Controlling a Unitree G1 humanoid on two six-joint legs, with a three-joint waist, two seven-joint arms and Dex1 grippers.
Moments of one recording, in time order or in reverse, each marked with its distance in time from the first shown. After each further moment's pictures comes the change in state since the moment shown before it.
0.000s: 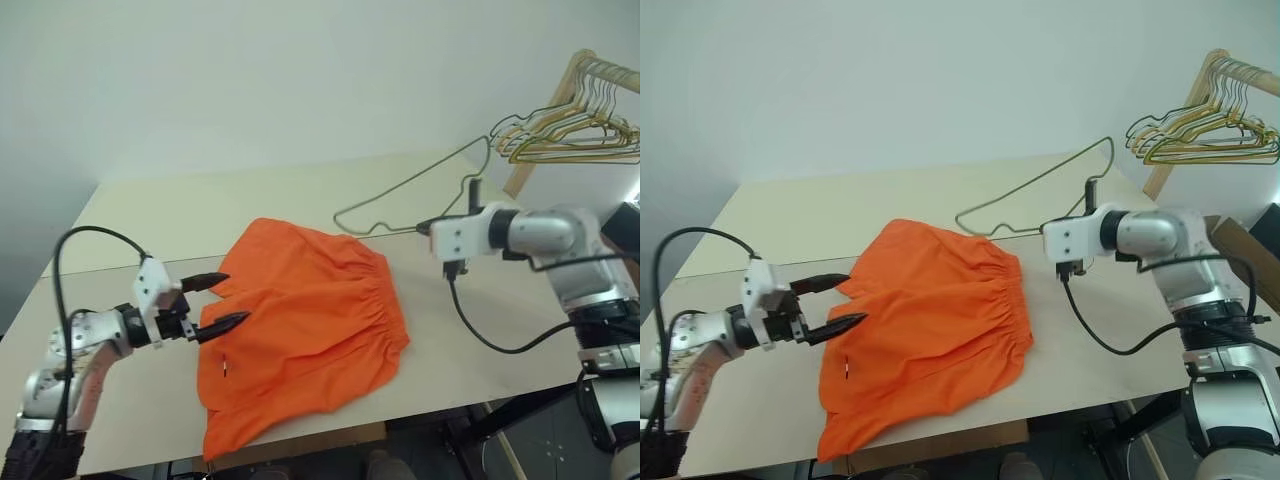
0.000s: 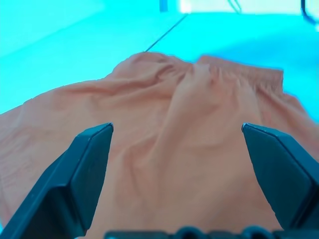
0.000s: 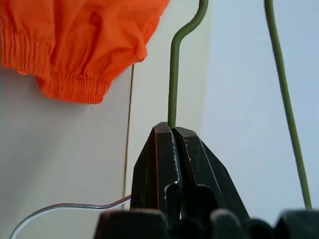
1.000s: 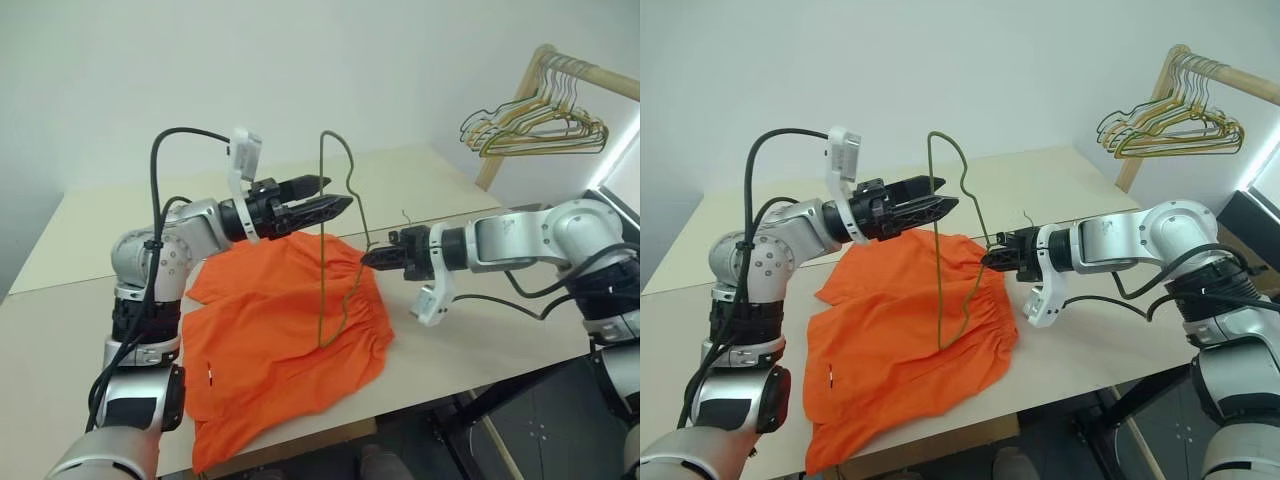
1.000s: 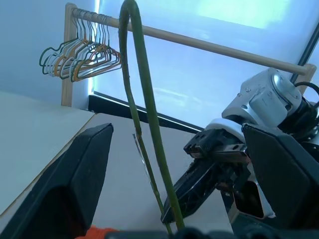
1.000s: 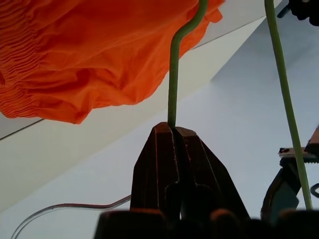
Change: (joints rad) left arm -0.715 -0.354 -0.141 0.126 -0.220 0.527 0.295; right arm -0.250 -0.070 0.252 -0.120 -0.686 -0.689 -0.652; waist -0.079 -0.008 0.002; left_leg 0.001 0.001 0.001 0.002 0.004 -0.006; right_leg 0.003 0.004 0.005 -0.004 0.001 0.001
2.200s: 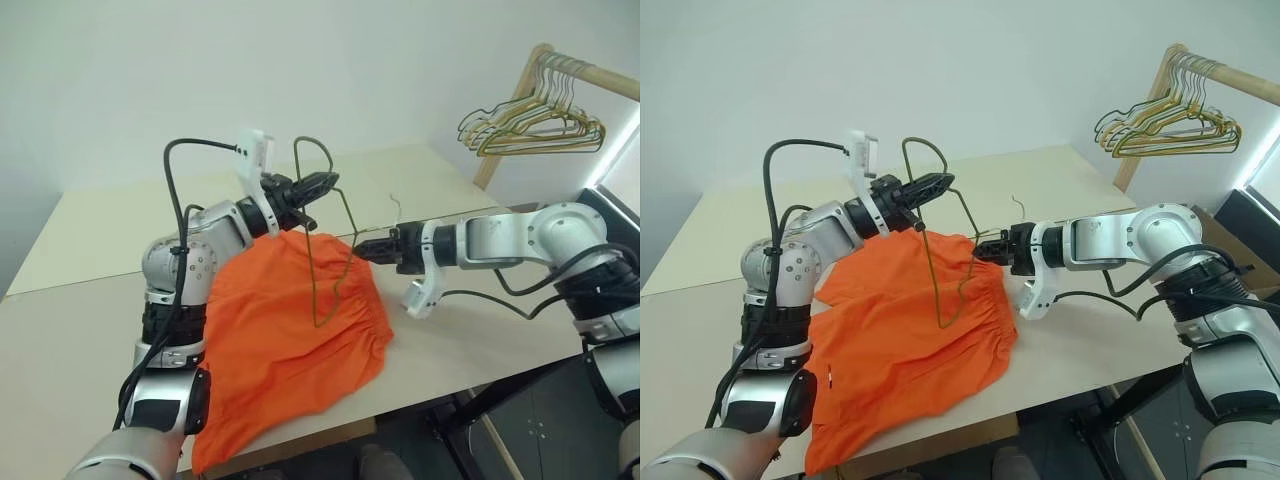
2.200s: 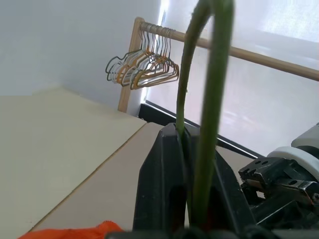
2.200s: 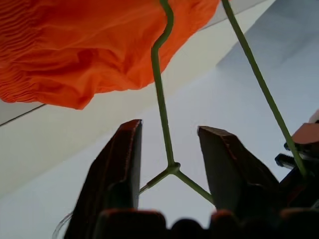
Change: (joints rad) left arm 0.006 -0.102 0.018 0.008 0.100 -0.105 0.216; right arm -0.003 0.025 0.020 0.063 0.030 0.109 0.003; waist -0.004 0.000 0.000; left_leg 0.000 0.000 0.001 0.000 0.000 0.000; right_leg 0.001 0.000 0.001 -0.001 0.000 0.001
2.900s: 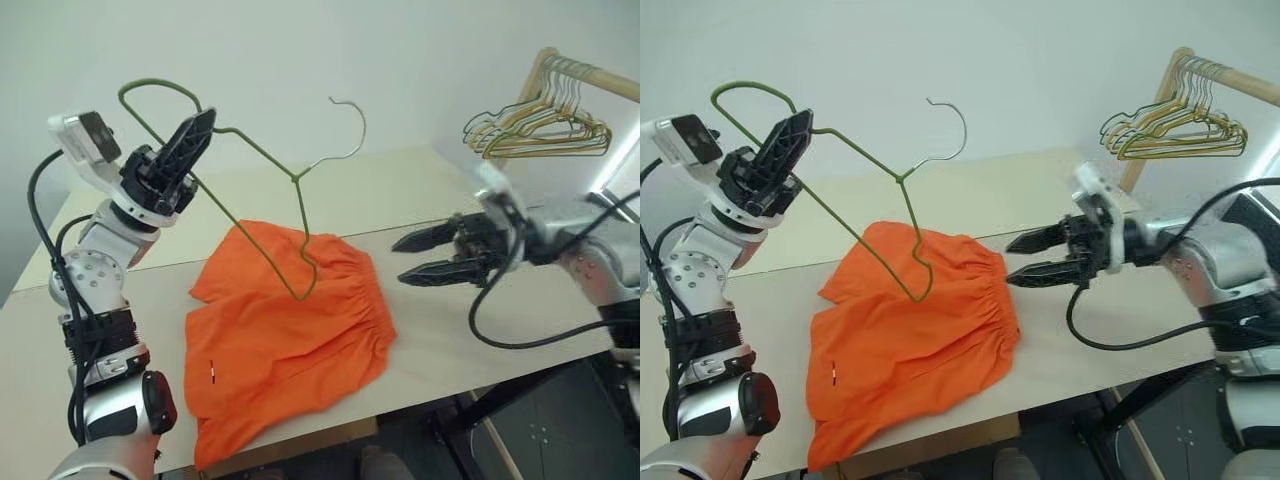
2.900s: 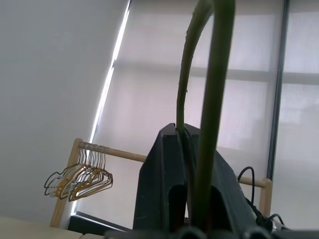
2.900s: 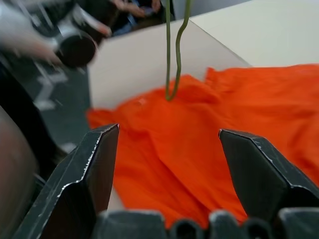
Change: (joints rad) left arm 0.076 0.150 0.380 0.133 -0.433 -0.026 -0.425; right arm 0.165 -0.013 -0.231 -0.152 2.036 1.931 1.093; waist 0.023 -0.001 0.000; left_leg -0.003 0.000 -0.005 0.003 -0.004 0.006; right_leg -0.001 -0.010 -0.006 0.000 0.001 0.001
